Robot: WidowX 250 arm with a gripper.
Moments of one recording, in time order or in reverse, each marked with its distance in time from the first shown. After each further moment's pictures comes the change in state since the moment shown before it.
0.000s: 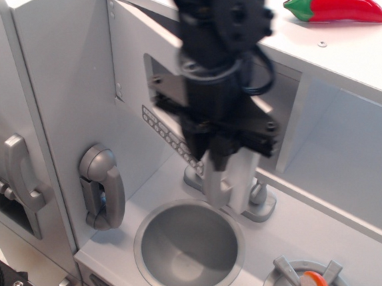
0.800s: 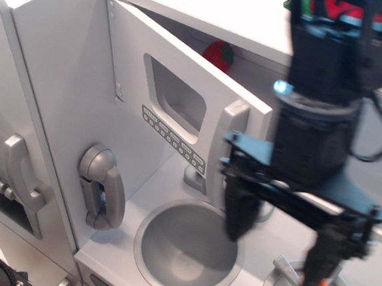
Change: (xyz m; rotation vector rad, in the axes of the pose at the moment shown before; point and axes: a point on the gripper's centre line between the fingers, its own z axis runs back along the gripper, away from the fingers) arm -0.043 -0.075 0.013 -0.117 0.440 -0.183
